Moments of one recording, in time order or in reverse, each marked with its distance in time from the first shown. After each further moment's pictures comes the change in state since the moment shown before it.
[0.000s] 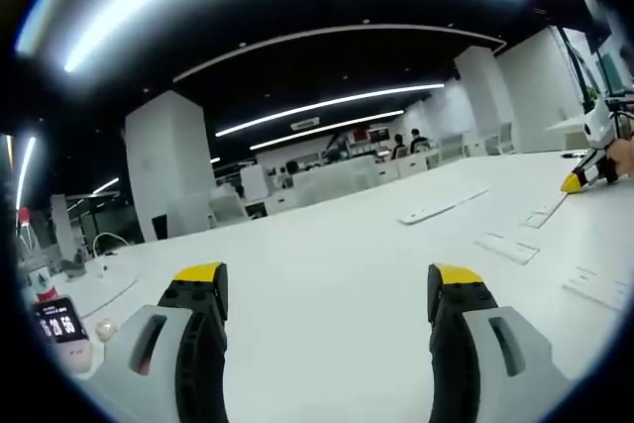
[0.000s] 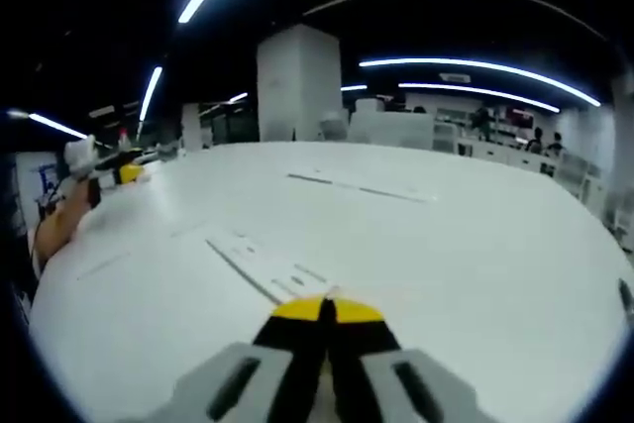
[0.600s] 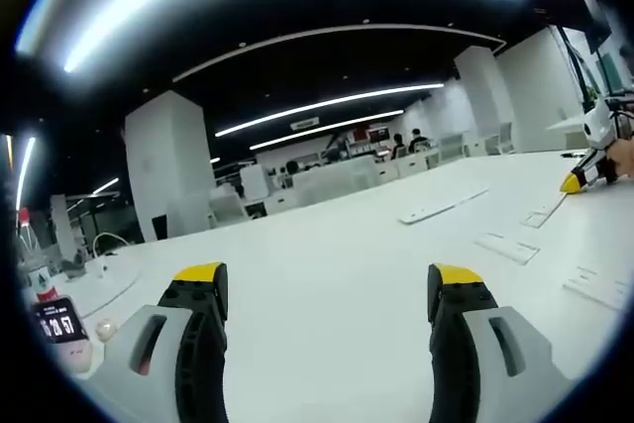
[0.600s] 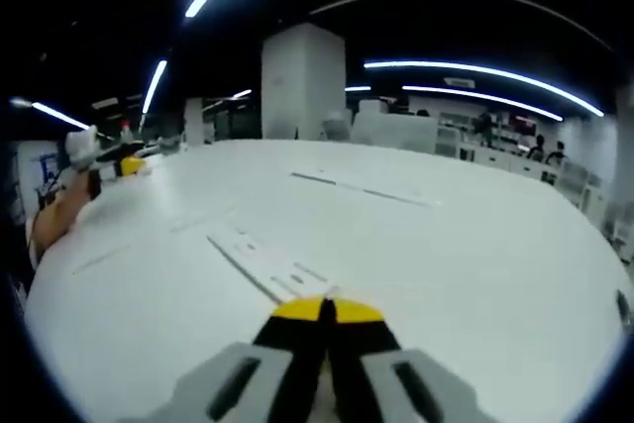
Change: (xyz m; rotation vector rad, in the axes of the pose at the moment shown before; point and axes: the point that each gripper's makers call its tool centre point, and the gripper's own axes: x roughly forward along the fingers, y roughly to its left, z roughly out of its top) left arm 0.003 0.003 0.001 0.002 0.002 0.001; right arm 0.003 0.001 0.002 -0.042 0.002 0.001
